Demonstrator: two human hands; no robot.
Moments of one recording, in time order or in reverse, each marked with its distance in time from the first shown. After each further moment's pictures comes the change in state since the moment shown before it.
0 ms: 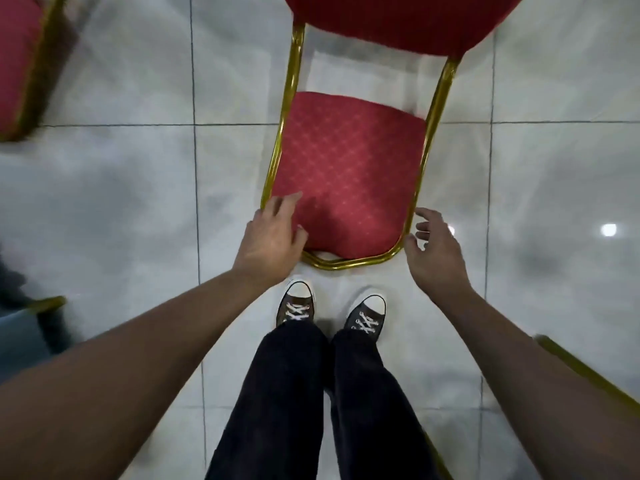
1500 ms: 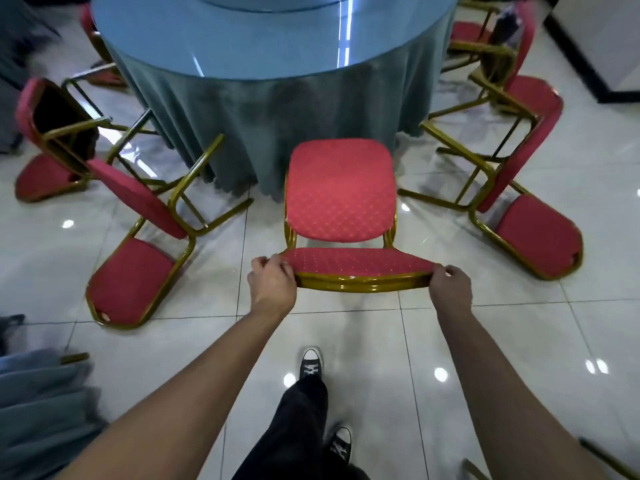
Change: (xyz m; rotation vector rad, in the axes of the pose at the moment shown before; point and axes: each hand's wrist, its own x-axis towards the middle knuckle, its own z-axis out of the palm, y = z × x) left_hand -0.128 0.332 -0.395 -0.199 0.411 -0.169; right_hand -0.093 -0.281 -0.450 0.467 0.421 0.210
